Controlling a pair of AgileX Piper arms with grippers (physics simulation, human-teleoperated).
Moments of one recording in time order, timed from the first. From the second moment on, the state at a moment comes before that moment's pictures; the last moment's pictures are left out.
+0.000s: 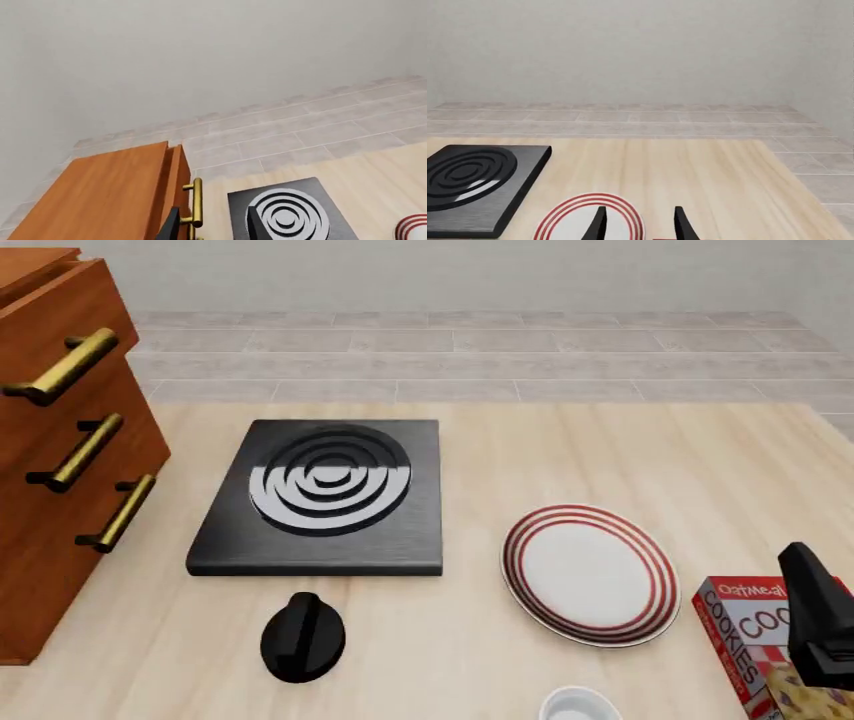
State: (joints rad) left arm -0.06 0.47 -0.94 0.51 0.20; right arm 0.00 0.01 -0.01 0.00 -0.01
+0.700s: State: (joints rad) left arm -0.04 0.74 -1.15 0.70 0.31; right arm -0.01 0.01 -0.01 -0.01 -0.01
